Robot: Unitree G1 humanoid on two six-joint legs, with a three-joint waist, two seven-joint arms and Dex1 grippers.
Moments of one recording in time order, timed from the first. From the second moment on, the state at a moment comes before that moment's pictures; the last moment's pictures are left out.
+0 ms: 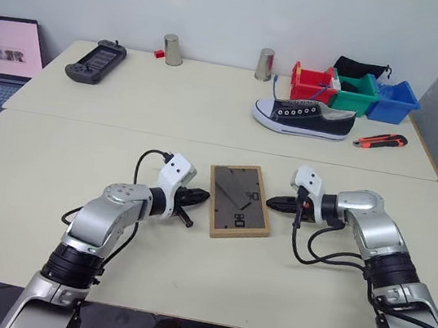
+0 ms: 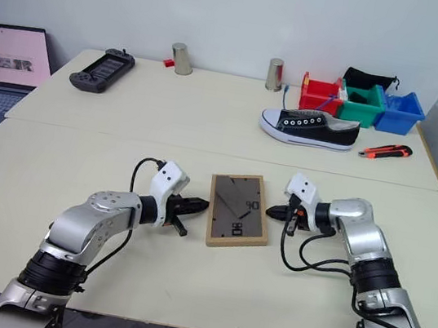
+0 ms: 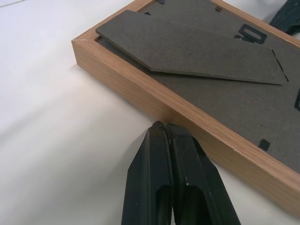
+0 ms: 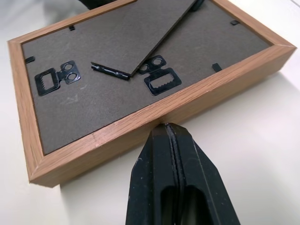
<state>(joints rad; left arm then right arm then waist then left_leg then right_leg) -0.45 0.49 -0.12 -0.04 -0.30 0.73 -0.69 -0.68 -0.51 0.20 0.35 0.08 0.34 1.20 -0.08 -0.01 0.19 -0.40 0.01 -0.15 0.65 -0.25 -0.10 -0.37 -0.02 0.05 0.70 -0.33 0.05</state>
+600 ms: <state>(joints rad) -0.48 0.45 -0.17 -0.02 -0.26 0.71 -0.75 -0.61 -0.60 0.18 0.22 0.13 0.43 1.22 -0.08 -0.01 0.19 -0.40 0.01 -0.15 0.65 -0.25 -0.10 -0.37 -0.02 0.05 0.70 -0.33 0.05</state>
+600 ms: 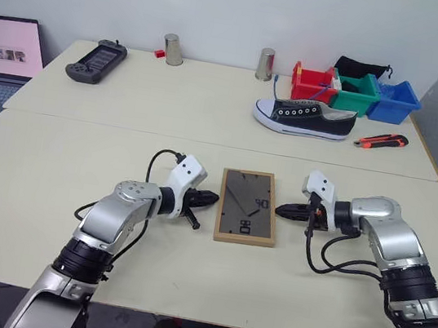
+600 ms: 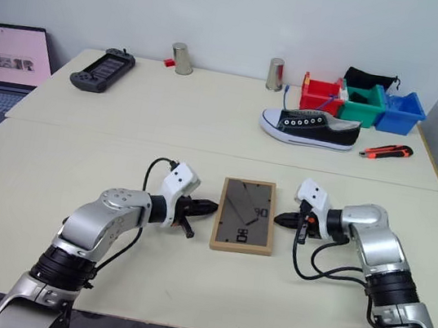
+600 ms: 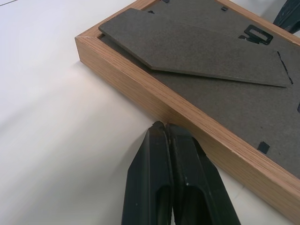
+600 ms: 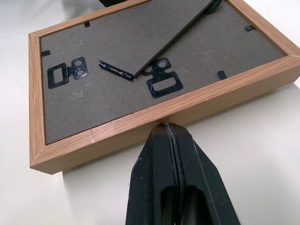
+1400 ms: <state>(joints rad) -0.55 0.39 -0.20 0.06 -0.22 0.68 -0.77 -0.57 -0.66 0.17 0.17 0.16 0.46 1.22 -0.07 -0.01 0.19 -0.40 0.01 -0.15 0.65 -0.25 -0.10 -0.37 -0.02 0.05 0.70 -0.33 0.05</state>
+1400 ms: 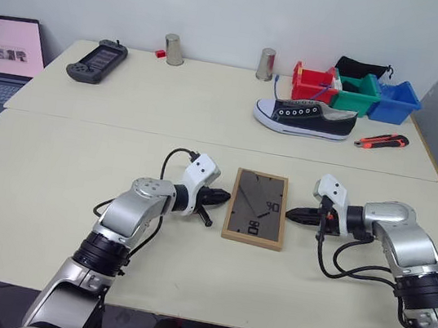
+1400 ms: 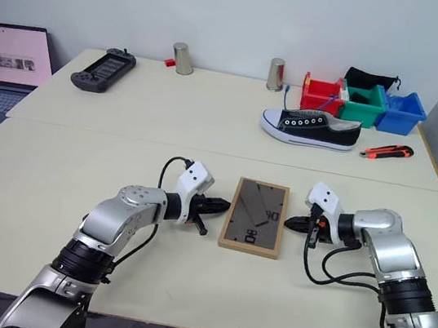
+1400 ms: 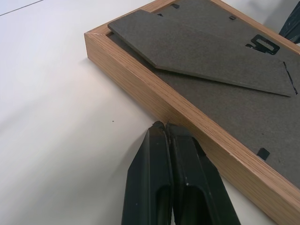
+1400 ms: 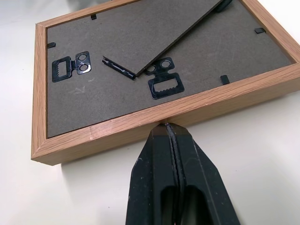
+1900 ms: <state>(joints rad) -0.55 0.41 -0.19 0.07 -0.22 0.67 -0.79 -0.57 -0.66 0.17 0.18 0.16 0.46 1.22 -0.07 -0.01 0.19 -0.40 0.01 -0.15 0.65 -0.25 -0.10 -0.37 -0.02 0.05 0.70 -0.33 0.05</state>
